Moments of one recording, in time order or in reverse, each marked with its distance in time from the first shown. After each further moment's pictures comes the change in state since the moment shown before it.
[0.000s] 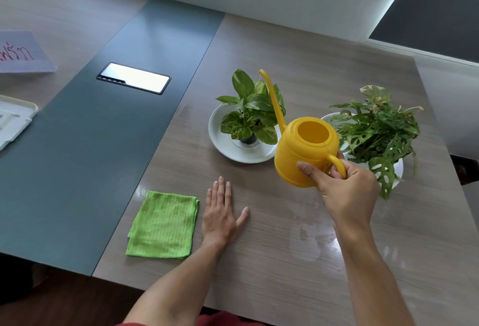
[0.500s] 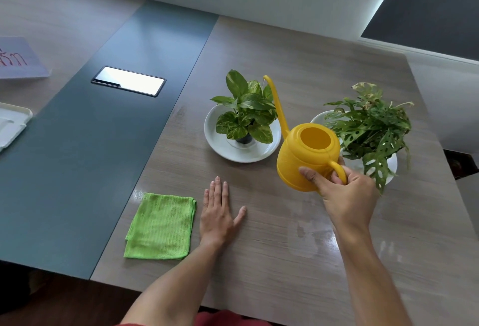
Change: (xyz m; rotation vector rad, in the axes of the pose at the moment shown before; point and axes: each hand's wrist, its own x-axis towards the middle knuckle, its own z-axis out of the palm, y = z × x) left_hand 0.001 -0.001 0.005 0.002 0.015 0.002; right_hand -0.007 0.021 -0.008 0.065 0.001 0.079
